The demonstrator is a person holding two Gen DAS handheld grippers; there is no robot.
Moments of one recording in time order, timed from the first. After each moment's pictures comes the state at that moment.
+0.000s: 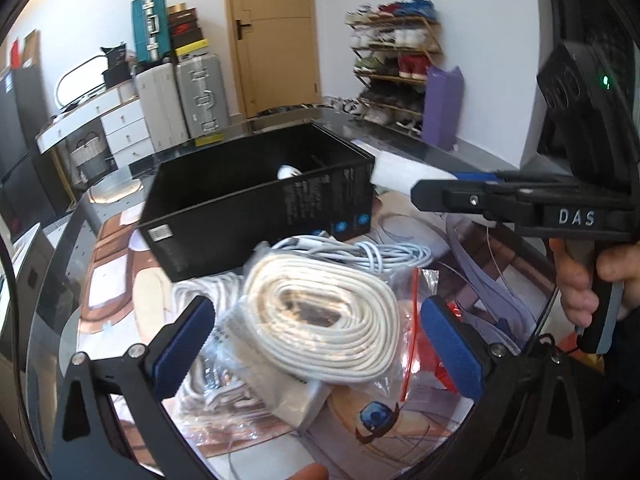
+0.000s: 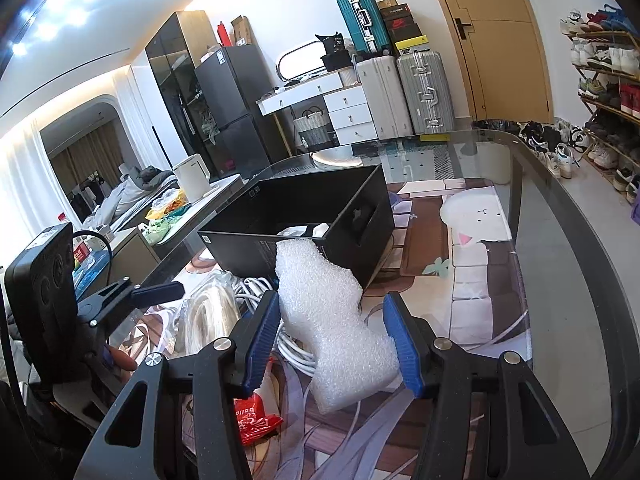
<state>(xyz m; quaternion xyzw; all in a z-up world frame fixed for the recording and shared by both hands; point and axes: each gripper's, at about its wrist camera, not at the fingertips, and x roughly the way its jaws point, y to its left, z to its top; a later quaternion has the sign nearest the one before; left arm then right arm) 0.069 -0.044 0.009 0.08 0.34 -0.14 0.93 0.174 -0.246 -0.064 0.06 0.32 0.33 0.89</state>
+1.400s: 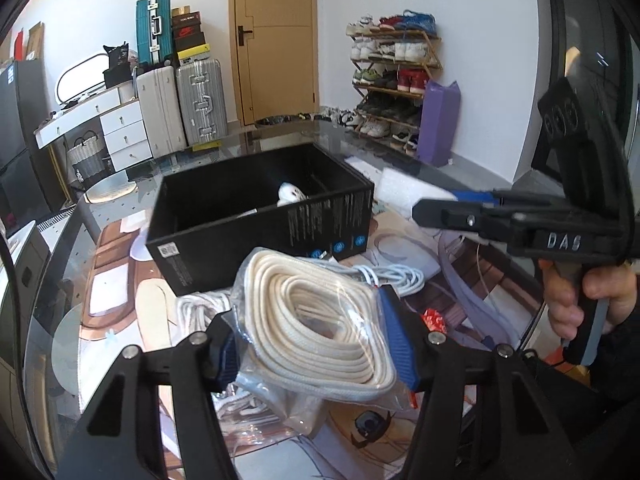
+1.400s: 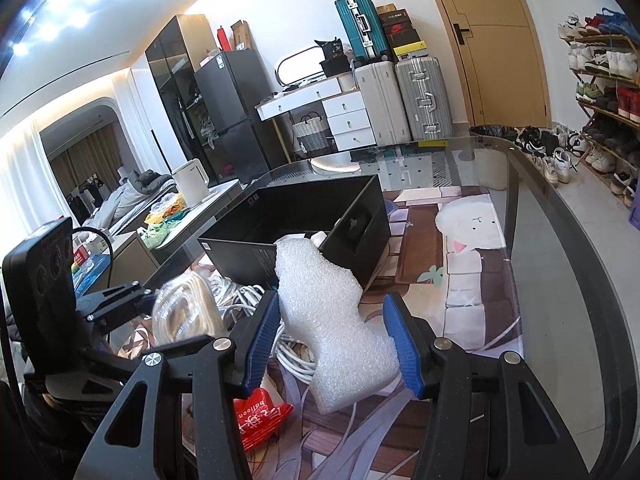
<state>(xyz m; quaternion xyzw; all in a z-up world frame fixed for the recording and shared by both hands) 0.063 -0.034 0.033 0.04 0.32 -0.15 0.93 0.170 -0.250 -0.056 0.06 0.30 0.33 0.89</state>
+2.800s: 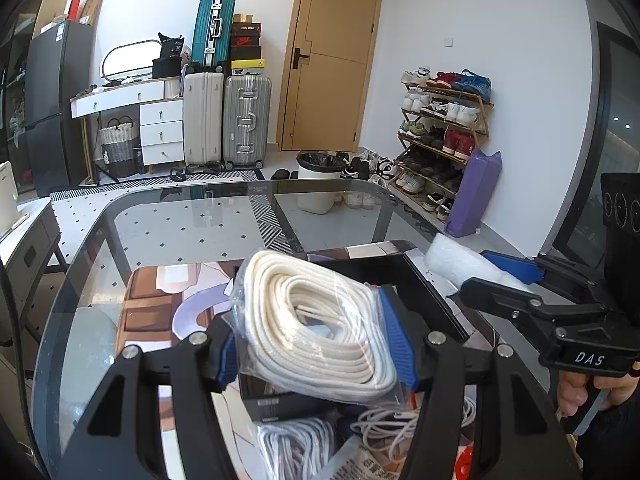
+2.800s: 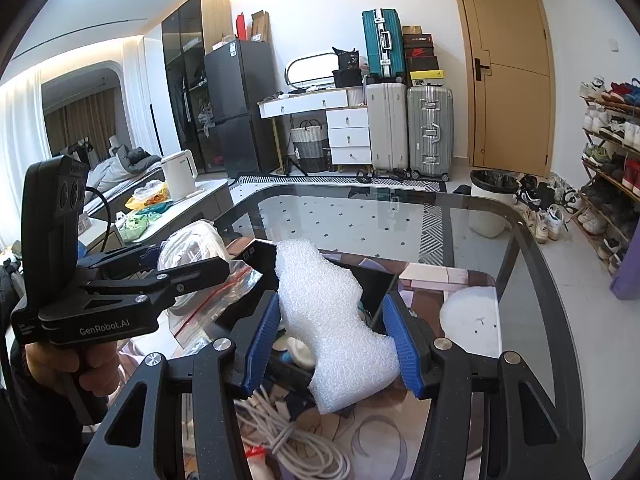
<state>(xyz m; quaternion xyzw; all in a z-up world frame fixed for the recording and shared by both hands) 0.152 0.029 0.072 -0.05 0.28 -0.10 0.95 0.222 -0.188 0.010 -0.03 0.27 0.31 0.91</state>
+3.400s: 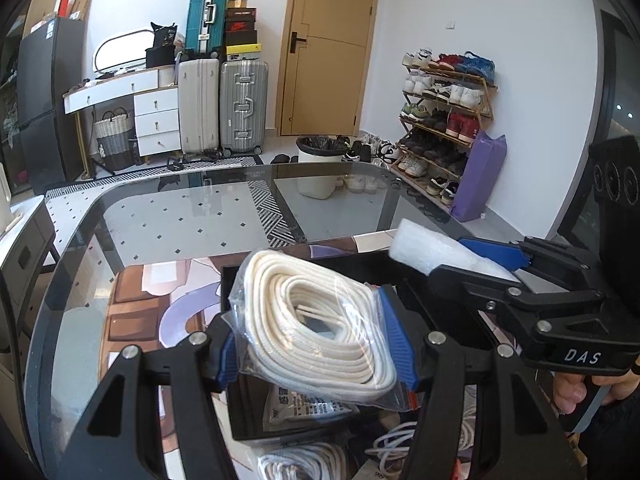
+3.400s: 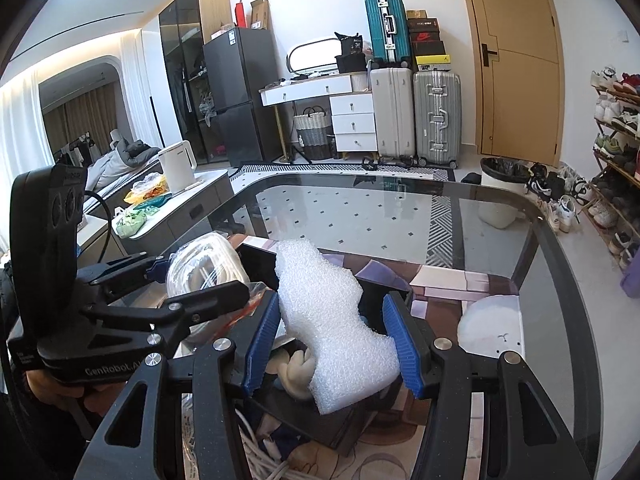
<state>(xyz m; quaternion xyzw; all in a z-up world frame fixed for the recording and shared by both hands) 0.189 0.022 0.057 -0.03 0.31 -0.10 0.95 0.271 -0.163 -0.007 -0.03 0.30 0.32 0.90</state>
